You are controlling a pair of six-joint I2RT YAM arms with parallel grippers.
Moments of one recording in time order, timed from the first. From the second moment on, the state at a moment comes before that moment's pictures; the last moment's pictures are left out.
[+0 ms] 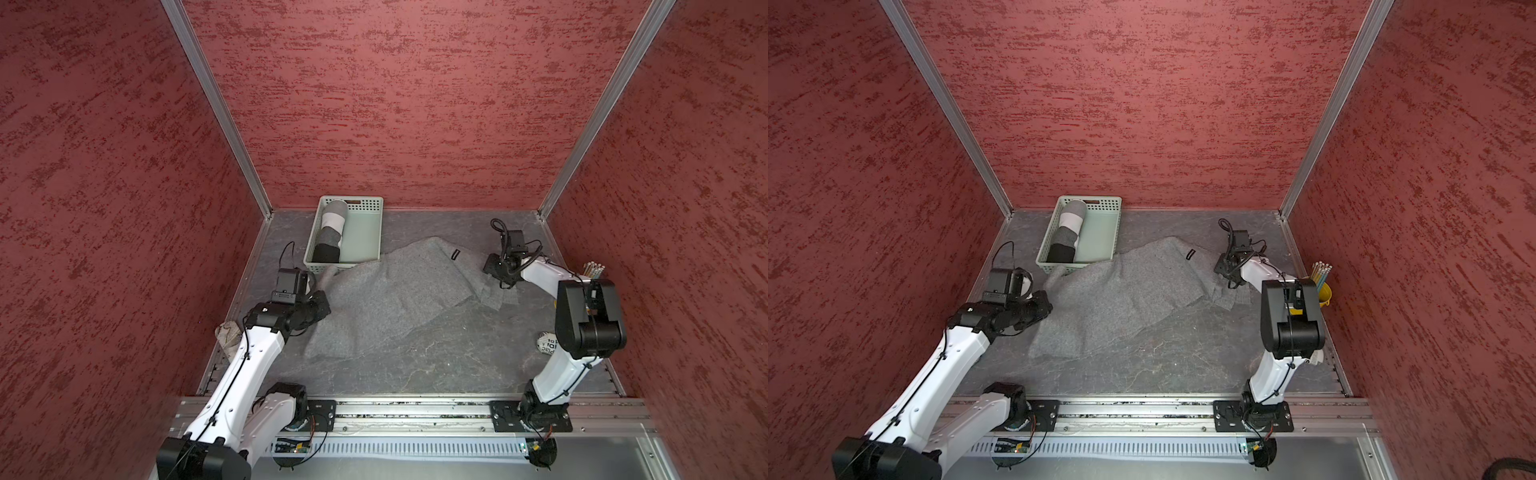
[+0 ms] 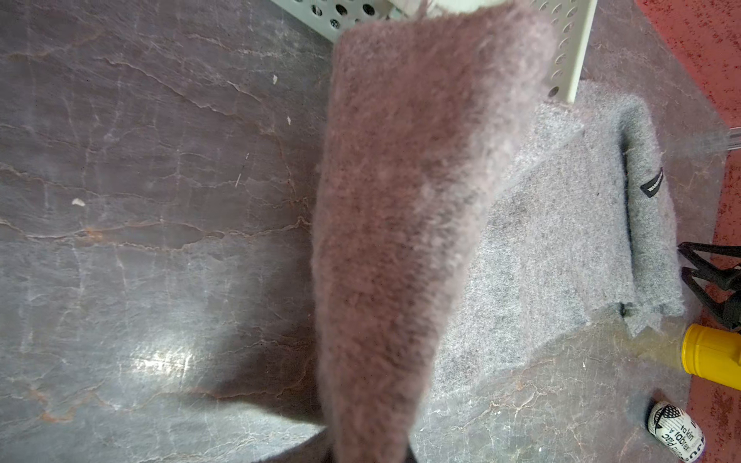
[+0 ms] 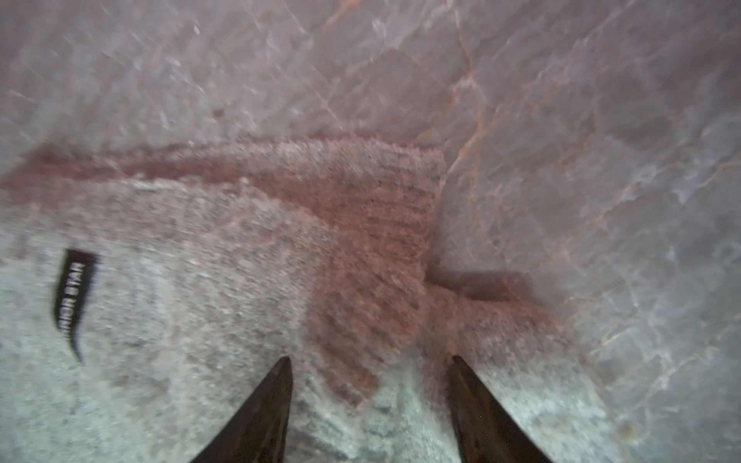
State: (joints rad) left arm -0.12 0.93 0.76 -0.81 0.16 -0.59; right arm 0.02 1.78 1.12 -0.36 0.00 0.53
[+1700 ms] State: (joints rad) left arm -0.12 0.93 0.72 -0.77 0.18 -0.61; right arm 0.03 1.80 1.04 -0.23 -0.10 0.59
